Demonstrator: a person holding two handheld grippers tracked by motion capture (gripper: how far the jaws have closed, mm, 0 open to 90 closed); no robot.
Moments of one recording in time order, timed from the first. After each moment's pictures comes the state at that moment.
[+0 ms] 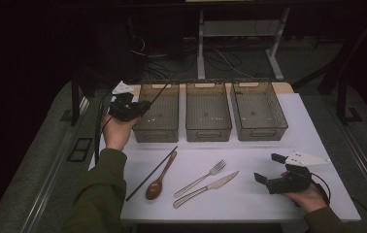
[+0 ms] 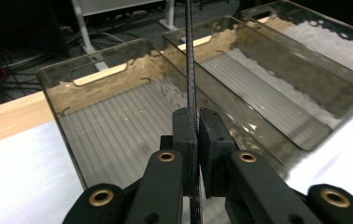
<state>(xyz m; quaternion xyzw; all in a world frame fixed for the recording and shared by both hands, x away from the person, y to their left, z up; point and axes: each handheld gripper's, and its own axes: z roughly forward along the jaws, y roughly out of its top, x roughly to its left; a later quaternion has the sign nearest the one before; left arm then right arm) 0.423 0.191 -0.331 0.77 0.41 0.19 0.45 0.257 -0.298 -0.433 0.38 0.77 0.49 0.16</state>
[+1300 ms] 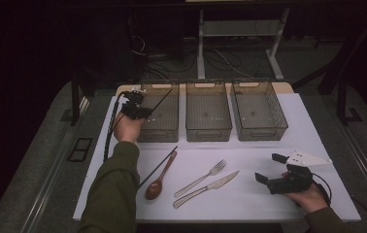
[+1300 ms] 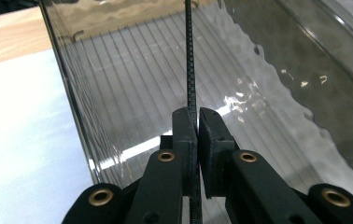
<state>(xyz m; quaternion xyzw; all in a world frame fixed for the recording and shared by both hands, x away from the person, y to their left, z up) 0.473 0.179 -0.386 0.79 0.50 0.16 0.32 0.256 -0.300 -0.432 0.38 0.77 0.49 0.15</state>
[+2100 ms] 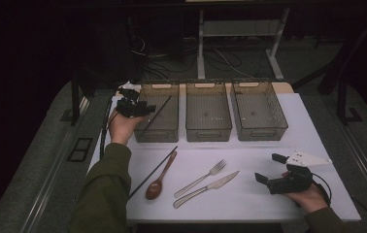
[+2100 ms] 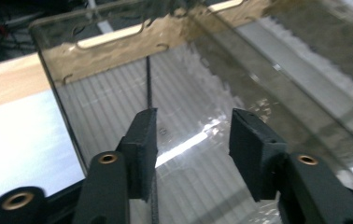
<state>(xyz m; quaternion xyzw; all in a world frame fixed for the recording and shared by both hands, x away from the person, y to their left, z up) 0.452 0.187 -0.353 0.79 0.44 0.16 0.40 0.256 -0.299 -0.433 0.38 0.77 0.49 0.15</state>
